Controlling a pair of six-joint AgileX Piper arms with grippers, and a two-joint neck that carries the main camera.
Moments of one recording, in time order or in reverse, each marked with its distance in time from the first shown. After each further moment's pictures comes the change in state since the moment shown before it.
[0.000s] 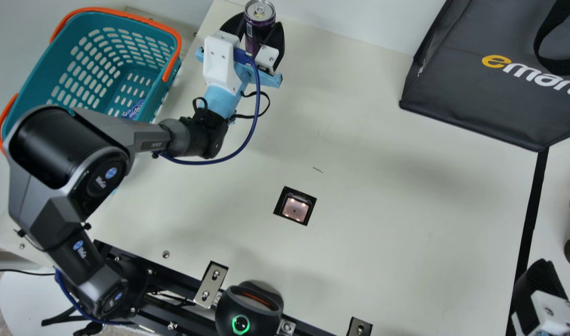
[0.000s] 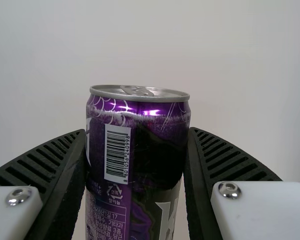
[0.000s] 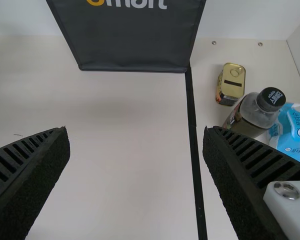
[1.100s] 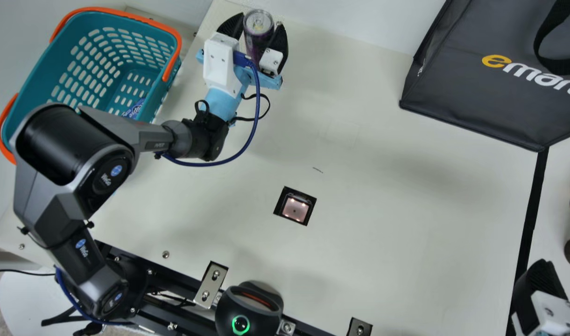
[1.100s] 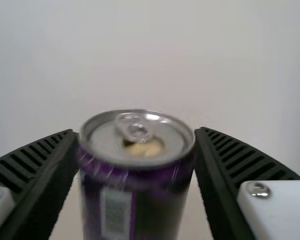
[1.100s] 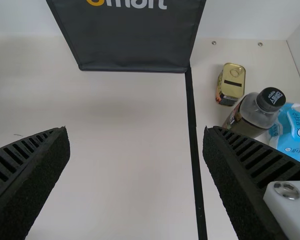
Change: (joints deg) left arm -0.1 0.7 1.6 0.2 -2.7 -0.7; right arm 0.0 0.0 0.0 0.0 0.0 0.0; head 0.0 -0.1
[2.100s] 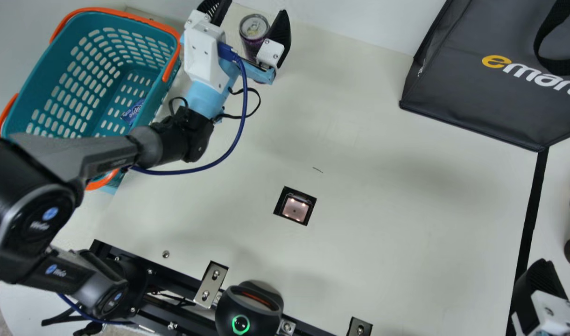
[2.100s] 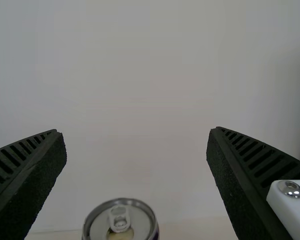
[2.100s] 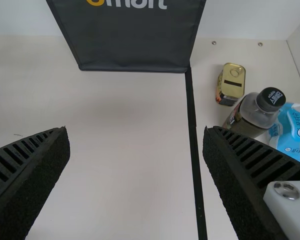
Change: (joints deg) left arm 0.1 -16.3 3.6 3.4 5.9 3.8; right arm 0.0 0.0 0.0 0.0 0.0 0.0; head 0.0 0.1
